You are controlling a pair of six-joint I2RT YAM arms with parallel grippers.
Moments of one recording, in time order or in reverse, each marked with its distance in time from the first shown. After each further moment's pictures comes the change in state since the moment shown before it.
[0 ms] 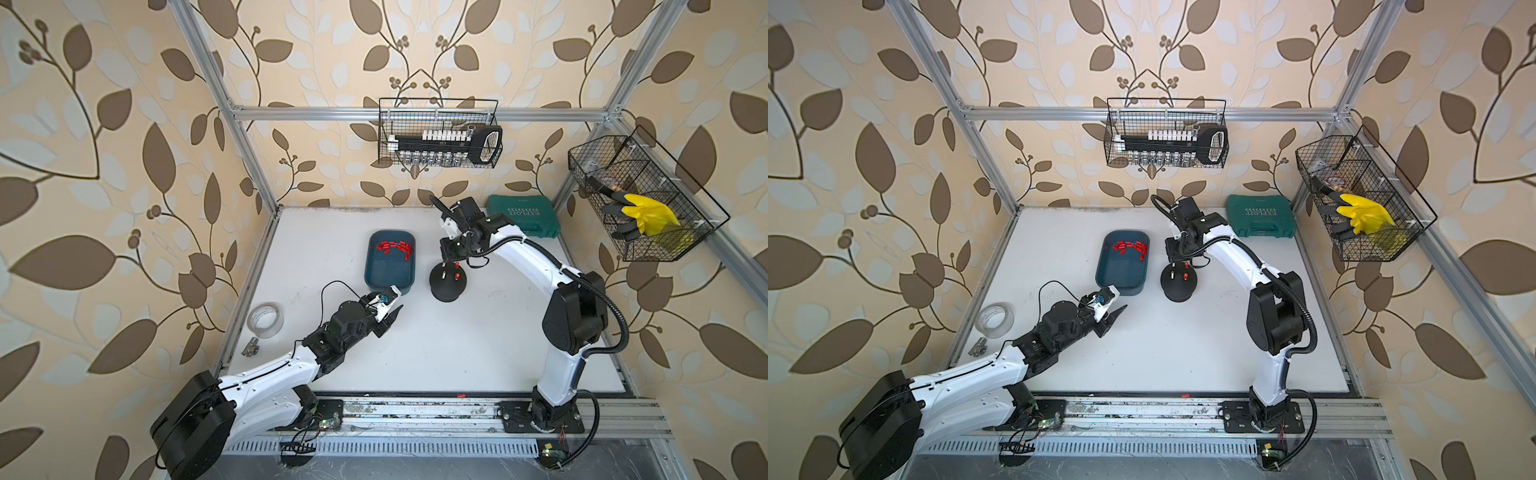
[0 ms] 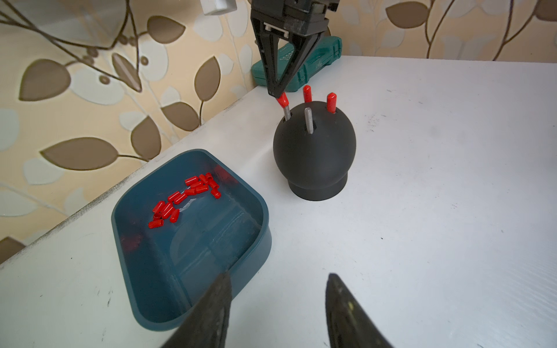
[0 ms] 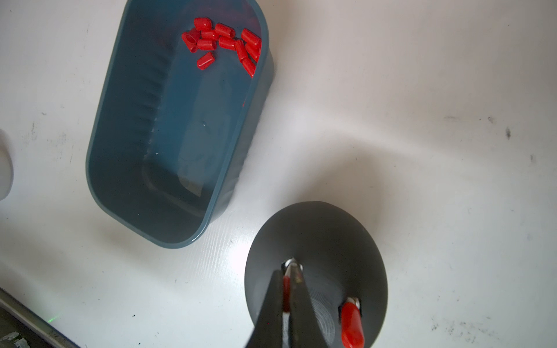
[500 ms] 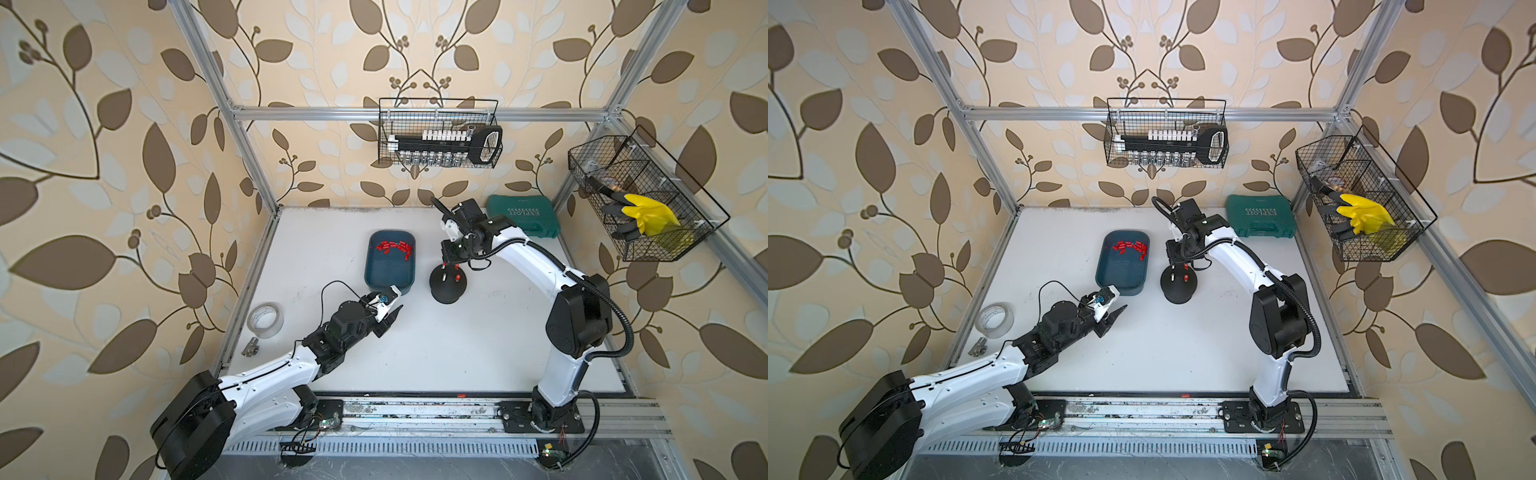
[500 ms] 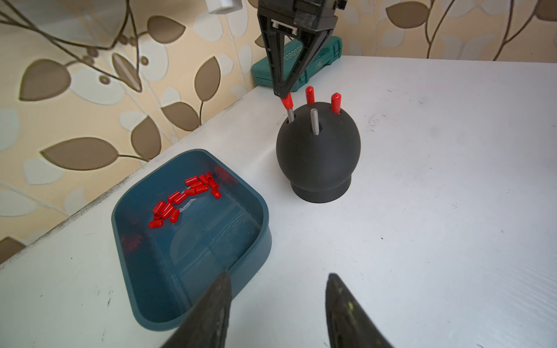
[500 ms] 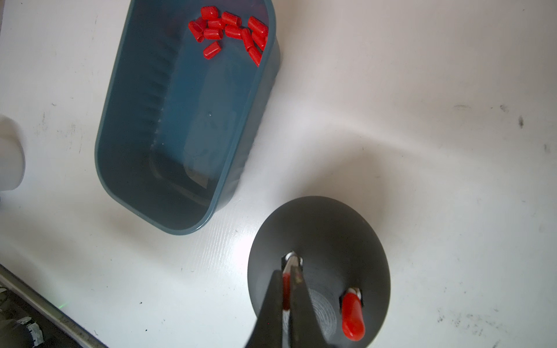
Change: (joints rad) left arm 0.000 0.000 0.000 0.000 0.000 0.000; right arm 0.000 -0.030 -0.036 0.001 -0.024 0.000
